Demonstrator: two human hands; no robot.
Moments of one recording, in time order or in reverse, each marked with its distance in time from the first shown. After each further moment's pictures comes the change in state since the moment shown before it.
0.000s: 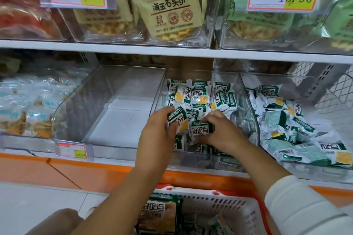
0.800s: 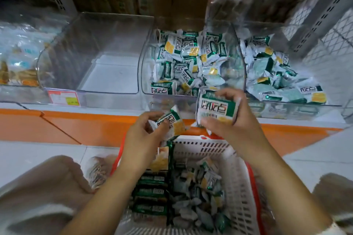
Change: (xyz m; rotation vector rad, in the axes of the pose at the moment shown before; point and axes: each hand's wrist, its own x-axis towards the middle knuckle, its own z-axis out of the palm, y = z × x) left_hand -0.109 -0.037 -0.008 -0.411 -0.217 -0.404; right_hand -0.163 -0.035 -0.006 0.831 0.077 0.074
